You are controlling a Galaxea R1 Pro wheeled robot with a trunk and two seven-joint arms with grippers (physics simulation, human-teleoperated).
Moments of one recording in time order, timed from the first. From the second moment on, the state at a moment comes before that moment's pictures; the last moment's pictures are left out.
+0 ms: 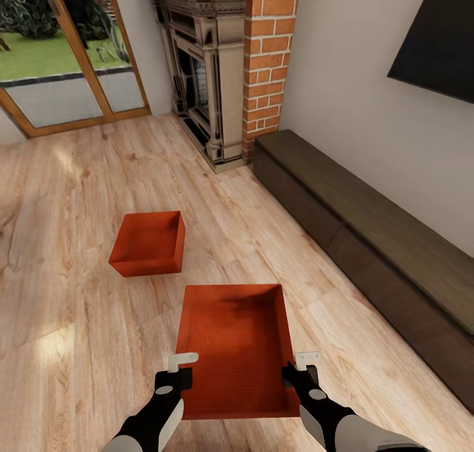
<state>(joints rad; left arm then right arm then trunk) -0.53 -0.15 0.03 -0.40 -0.02 0.01 0.26 -0.67 0.10 0.02 -0.06 0.07 -0.29 -0.12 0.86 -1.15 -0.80</state>
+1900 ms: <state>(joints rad) -0.53 -0.15 0.03 -0.40 -0.02 0.01 0.26 -0.67 0.10 0.03 -0.06 0.06 -0.29 -0.12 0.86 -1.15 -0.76</state>
